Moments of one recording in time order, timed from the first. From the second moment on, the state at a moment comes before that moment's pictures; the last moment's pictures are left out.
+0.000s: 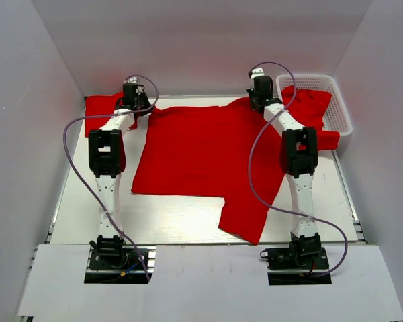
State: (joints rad) left arm -0.04 2.45 1.98 -0.11 0.14 -0.44; right arm 0.22 2.45 2.09 -0.19 0.20 -0.17
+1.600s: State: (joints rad) left arm -0.07 2.42 1.96 -0.23 -0.02 -0.46; right arm 0.16 2.07 1.74 -0.39 -0.12 -0.06
